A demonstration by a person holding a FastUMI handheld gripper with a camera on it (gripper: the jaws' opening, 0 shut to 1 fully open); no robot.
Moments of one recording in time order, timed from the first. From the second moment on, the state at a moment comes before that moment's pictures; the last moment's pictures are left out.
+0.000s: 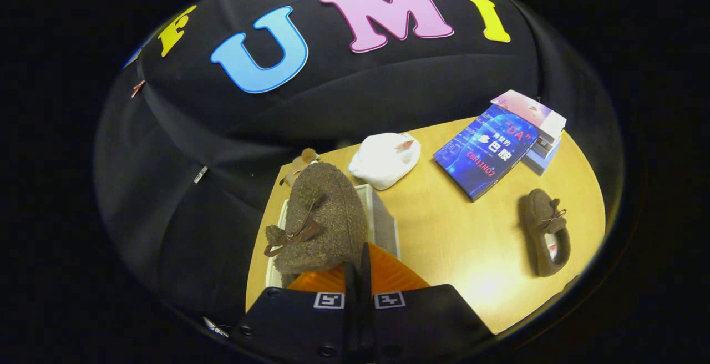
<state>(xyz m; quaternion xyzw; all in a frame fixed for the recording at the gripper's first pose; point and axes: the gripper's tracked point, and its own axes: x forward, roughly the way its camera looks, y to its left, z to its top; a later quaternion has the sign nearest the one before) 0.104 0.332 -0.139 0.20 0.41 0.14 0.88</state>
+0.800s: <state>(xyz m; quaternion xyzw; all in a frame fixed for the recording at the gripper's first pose) 0.122 0.426 -0.231 0.17 0.49 0.09 0.85</state>
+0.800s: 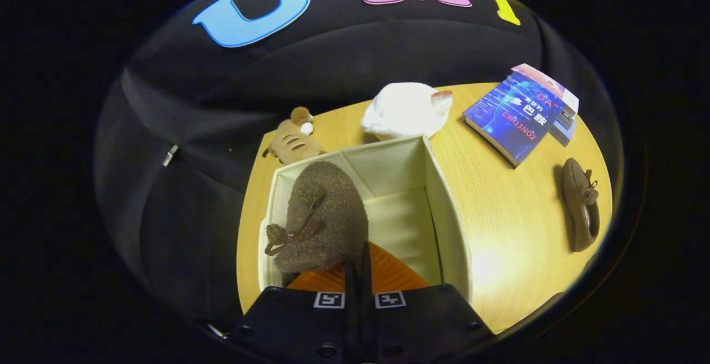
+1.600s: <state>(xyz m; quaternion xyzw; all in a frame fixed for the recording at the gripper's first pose) 0.112 0.439 -0.226 0.15 0.48 0.14 0.85</state>
